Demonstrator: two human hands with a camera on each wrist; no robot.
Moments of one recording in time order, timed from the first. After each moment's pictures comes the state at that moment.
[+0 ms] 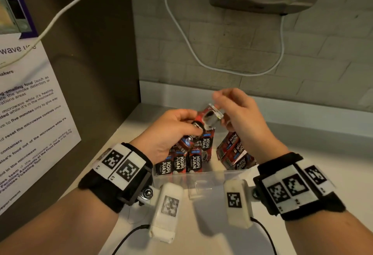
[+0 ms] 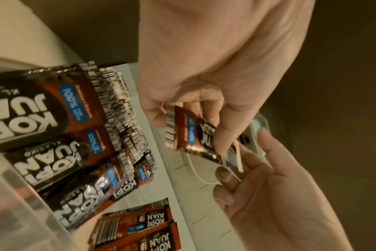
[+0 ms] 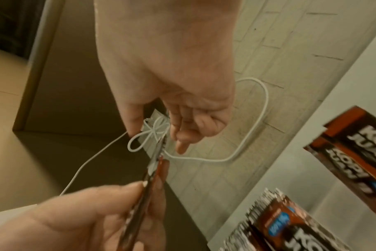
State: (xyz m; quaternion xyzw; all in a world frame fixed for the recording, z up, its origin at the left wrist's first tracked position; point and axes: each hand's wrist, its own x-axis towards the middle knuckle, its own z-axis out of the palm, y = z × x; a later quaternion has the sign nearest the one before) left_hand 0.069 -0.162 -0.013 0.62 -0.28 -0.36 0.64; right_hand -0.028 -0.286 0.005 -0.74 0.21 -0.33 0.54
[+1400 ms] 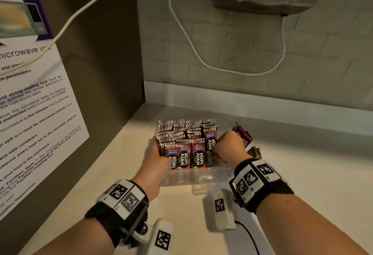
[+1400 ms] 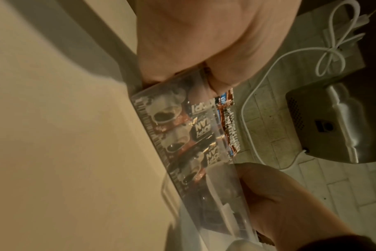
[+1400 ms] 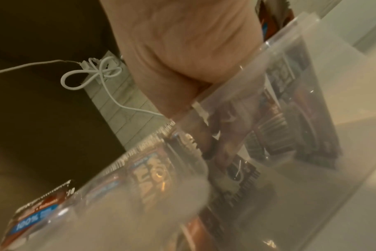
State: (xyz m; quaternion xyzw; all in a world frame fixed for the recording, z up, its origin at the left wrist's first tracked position) left_hand 0.059 -0.129 -0.090 0.70 -0.11 -0.30 0.64; right_hand 0.009 -0.316 -0.097 -0.80 0.47 -0.12 0.35
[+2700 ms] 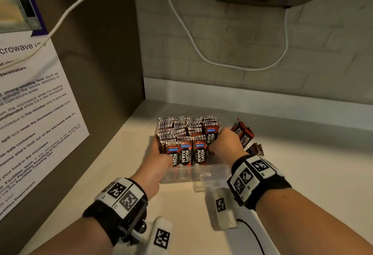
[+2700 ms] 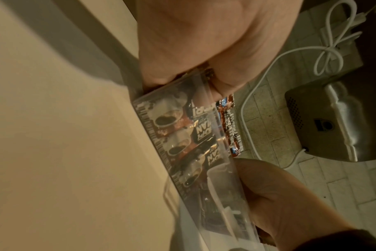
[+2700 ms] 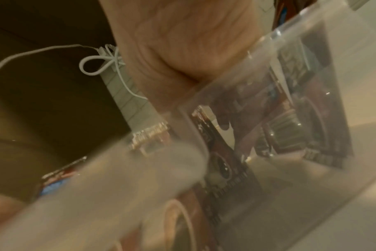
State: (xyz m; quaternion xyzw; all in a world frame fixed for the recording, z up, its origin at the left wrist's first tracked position) left_hand 0.061 -0.126 -0.093 0.71 -0.11 -0.30 0.63; right_hand 0.010 -0.304 -0.091 -0.84 0.44 -0.09 0.31
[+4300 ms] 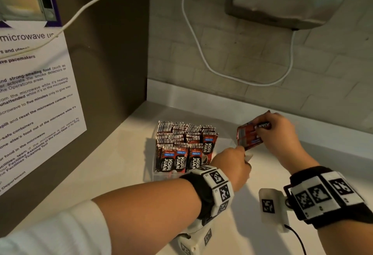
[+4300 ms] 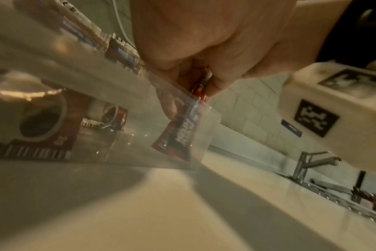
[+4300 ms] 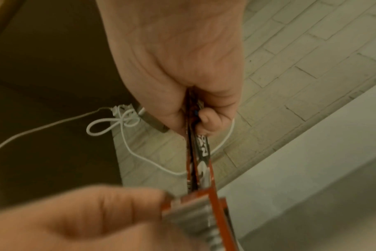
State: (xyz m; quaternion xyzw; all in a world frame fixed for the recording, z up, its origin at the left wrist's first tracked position) left_hand -0.008 -0.252 -0.080 0.81 -0.48 -0.09 0.34; right_hand -0.061 -0.369 -0.023 -0.86 0.33 -0.31 0.24
